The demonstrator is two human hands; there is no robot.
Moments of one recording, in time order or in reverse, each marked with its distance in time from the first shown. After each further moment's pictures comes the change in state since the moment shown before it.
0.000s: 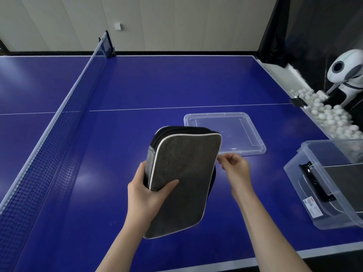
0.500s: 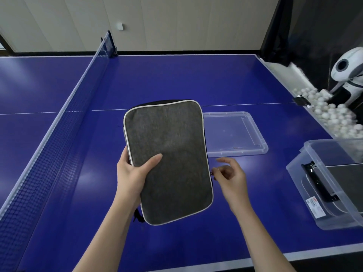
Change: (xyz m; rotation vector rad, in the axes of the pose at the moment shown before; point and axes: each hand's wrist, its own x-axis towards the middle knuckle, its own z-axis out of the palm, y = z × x) left_hand 0.043 -0.001 -0.015 -0.418 0.080 -0.247; right_hand -0.034 0.015 -0.003 0.013 -0.134 -0.202
